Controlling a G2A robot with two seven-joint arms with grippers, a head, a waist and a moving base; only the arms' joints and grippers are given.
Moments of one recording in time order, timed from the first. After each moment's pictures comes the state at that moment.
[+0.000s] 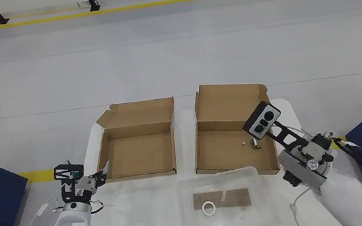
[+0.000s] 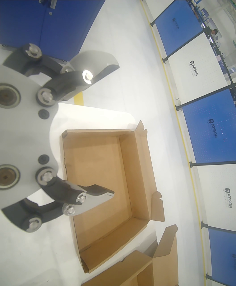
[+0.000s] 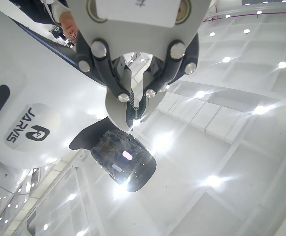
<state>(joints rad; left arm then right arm) 1.73 -1.15 -1.60 -1.80 1.33 0.00 0.00 -1.26 -0.92 1.20 -2.02 1.70 0.23 1.29</state>
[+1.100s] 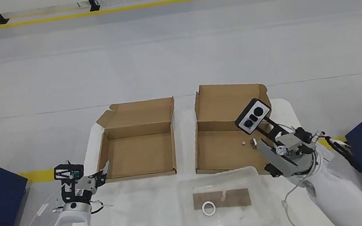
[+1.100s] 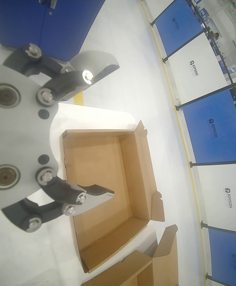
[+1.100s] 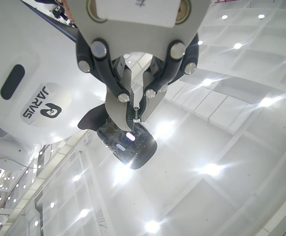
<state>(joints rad) 1.73 -1.15 -1.60 -1.80 1.33 0.00 0.00 -1.27 -0.97 1.21 -2.02 1.64 0.22 1.16</state>
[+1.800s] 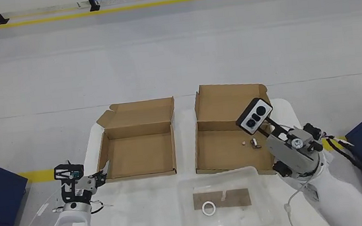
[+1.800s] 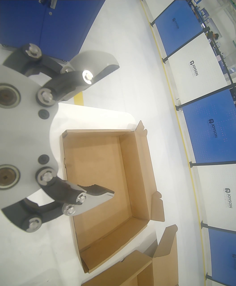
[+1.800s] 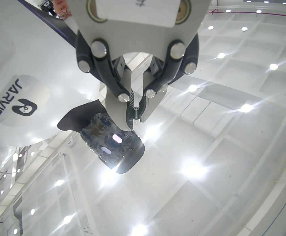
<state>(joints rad) 1.73 -1.15 -1.60 -1.80 1.33 0.00 0.00 -1.29 -1.00 1.22 -2.07 1.72 0.23 1.11</state>
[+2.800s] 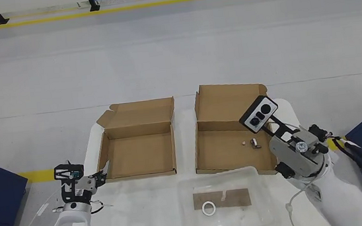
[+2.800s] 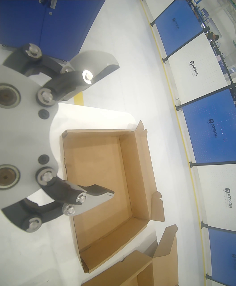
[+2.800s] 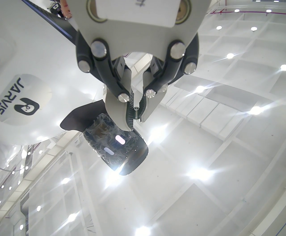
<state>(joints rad) 1.73 -1.15 -1.60 -1.80 1.33 0.00 0.00 -1.30 -1.02 1.26 -2.09 1.68 0.25 1.11</state>
